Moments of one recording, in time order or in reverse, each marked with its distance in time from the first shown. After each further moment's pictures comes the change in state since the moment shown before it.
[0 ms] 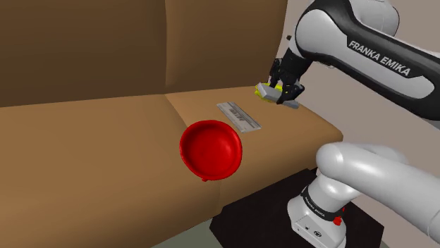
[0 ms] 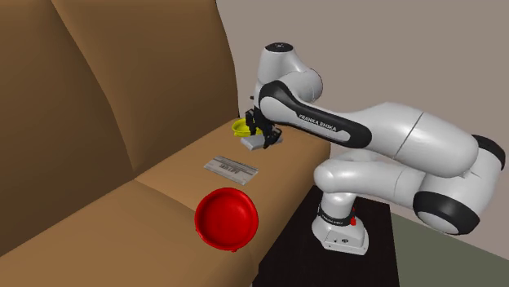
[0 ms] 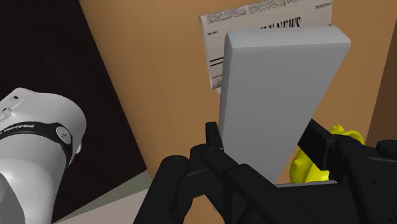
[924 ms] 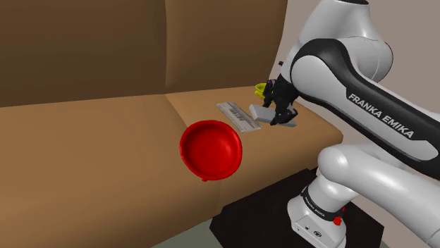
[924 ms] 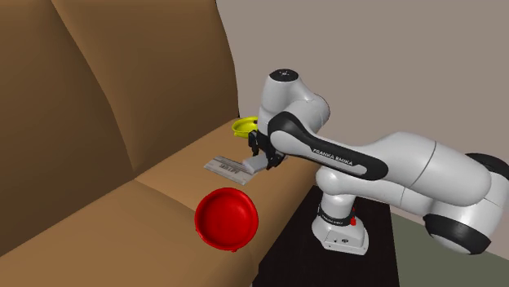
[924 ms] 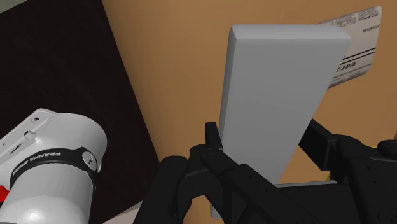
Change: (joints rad) arm 0.122 -0.150 0.108 -0.132 0.107 -0.016 0.094
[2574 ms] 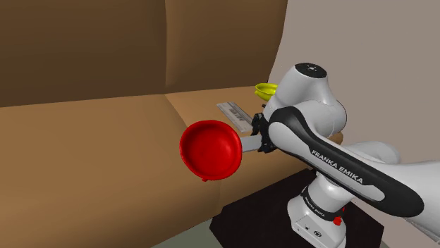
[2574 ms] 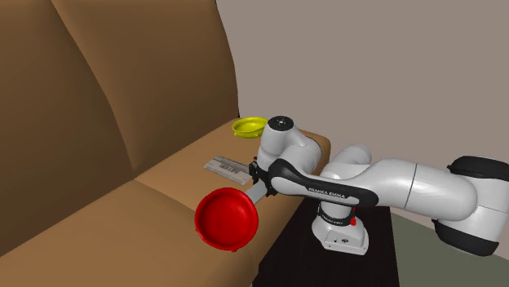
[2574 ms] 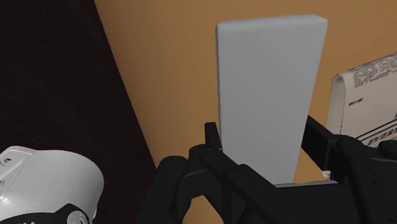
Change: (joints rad) arm 0.143 -0.001 0.294 -0.274 0.269 0.247 0.044
